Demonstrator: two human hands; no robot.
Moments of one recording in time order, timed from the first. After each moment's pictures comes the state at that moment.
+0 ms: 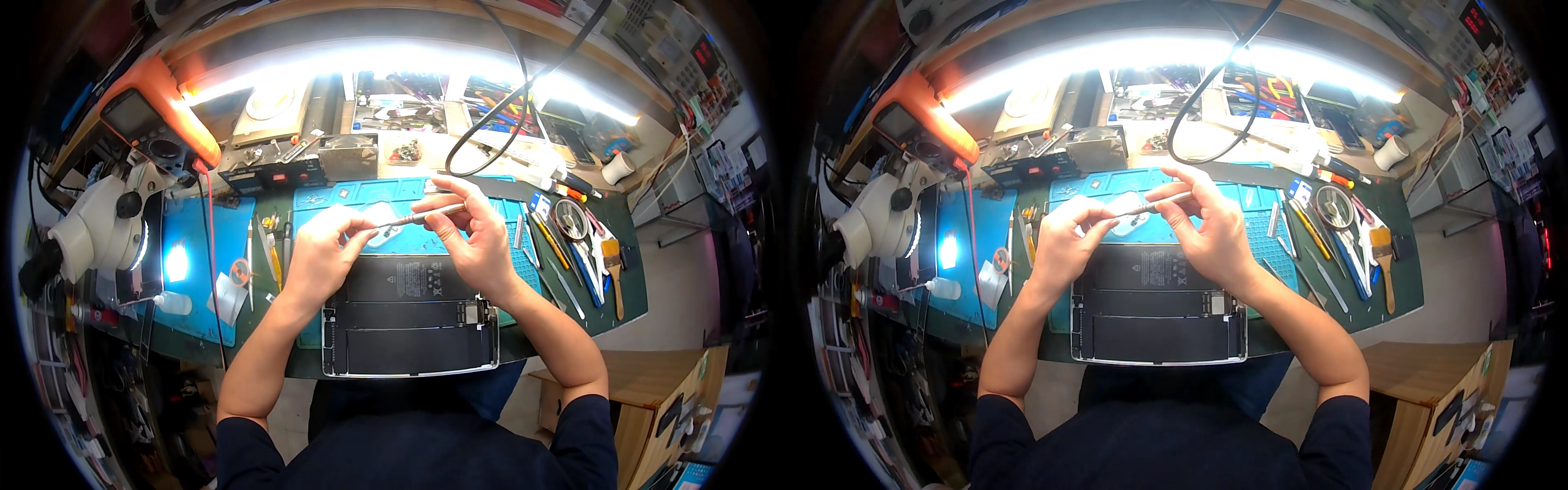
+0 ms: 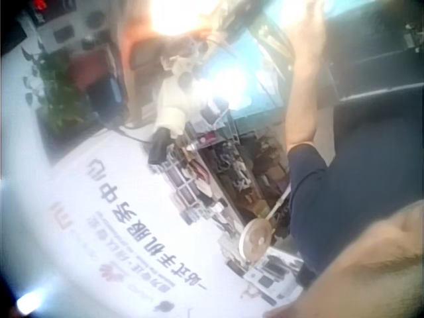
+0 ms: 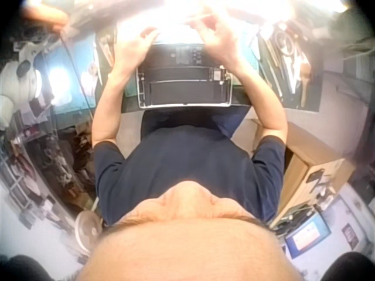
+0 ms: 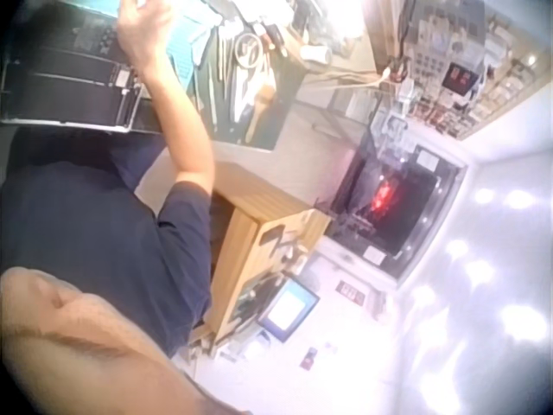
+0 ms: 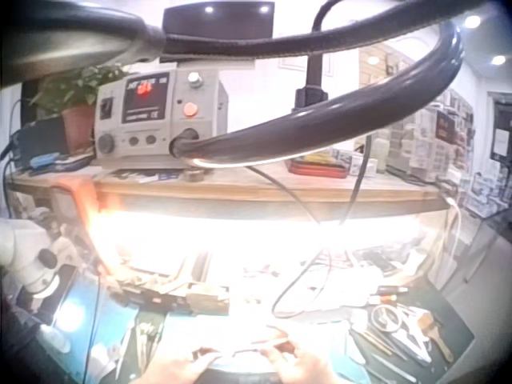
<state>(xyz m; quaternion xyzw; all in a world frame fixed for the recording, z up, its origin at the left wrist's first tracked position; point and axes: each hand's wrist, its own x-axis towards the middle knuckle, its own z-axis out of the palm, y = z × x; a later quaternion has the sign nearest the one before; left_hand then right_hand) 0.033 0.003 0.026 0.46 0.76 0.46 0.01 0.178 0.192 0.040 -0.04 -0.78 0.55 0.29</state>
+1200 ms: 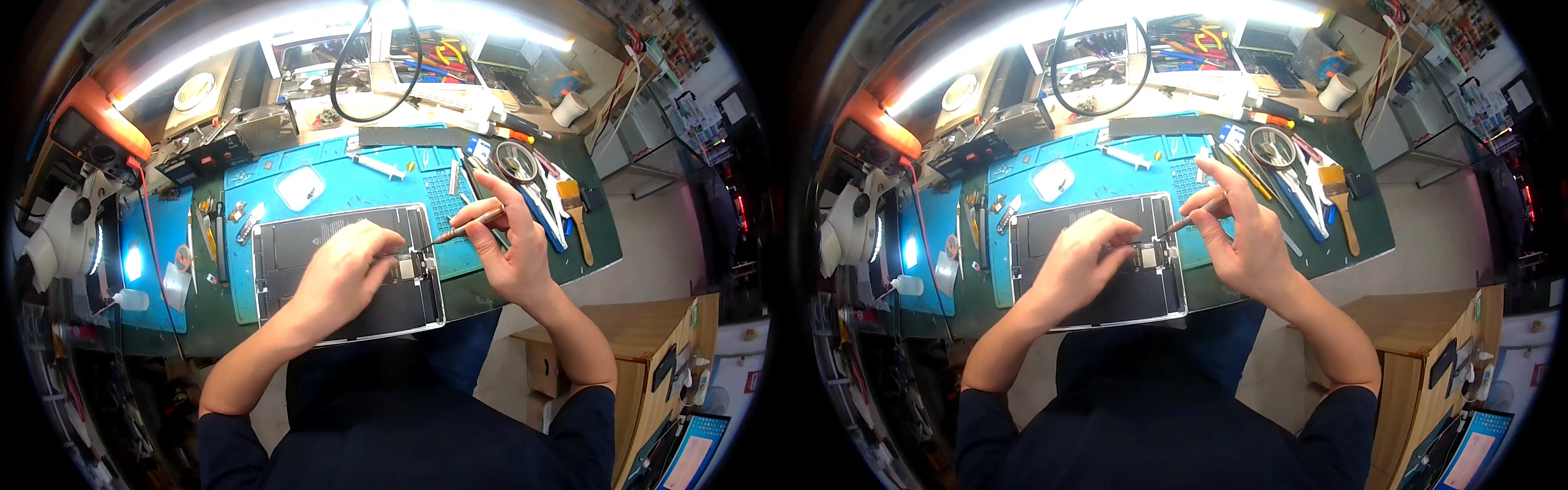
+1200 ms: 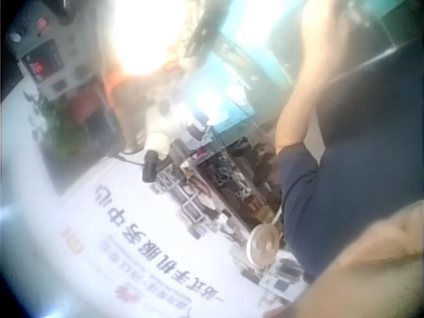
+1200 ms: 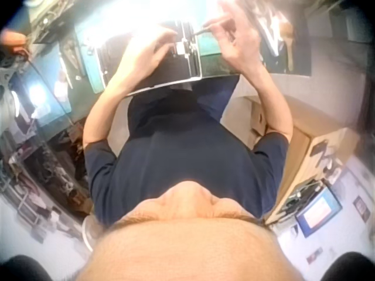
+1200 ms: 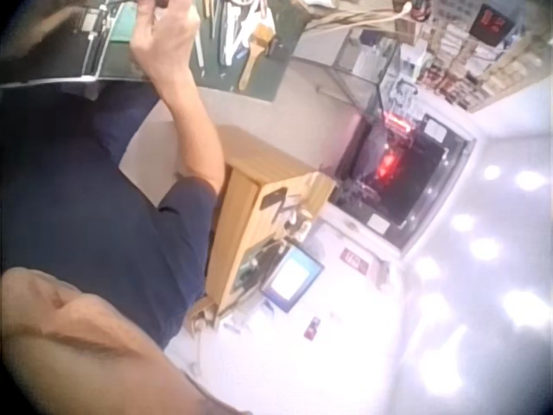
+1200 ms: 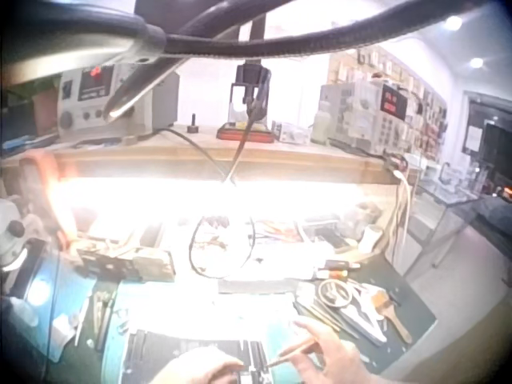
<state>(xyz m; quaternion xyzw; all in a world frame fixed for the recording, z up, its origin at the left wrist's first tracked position) 0.144 0.037 0.036 0.59 0.69 0.39 0.13 0.321 0.222 0.059 -0.07 -0.86 0.41 0.30</state>
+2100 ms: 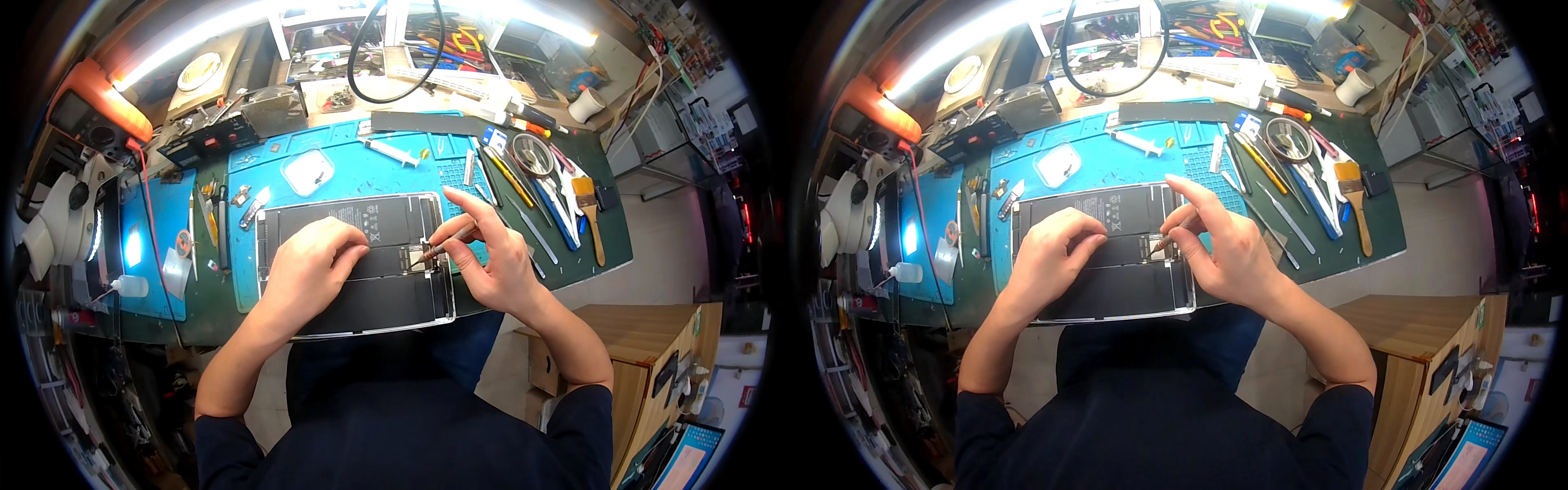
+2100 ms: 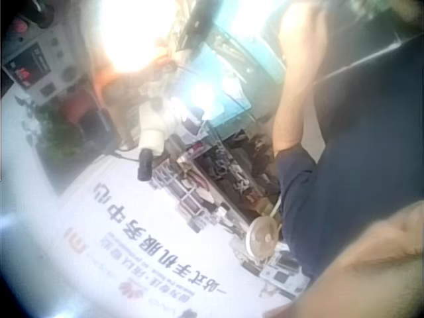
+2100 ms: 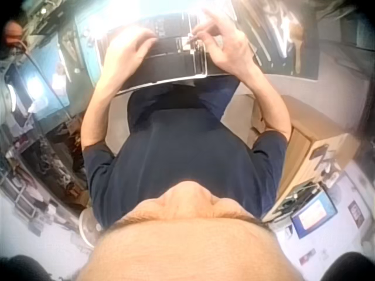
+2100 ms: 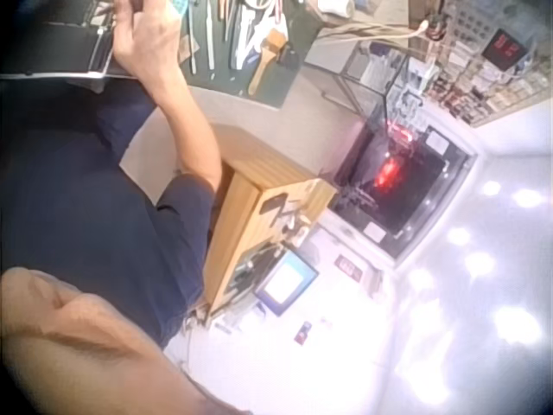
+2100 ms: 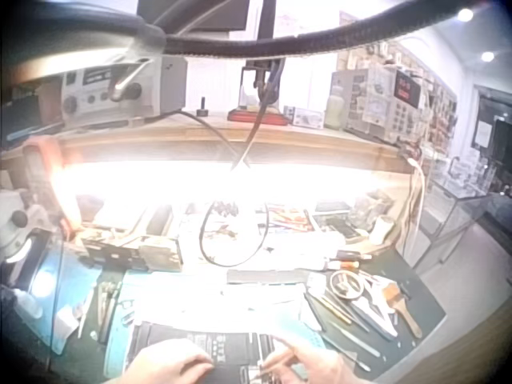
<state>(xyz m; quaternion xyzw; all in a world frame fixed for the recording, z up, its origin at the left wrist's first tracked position) 0.124 0.007 0.030 0.54 0.75 0.36 0.11 0.312 0.205 0.038 -0.03 -0.87 0.44 0.24</state>
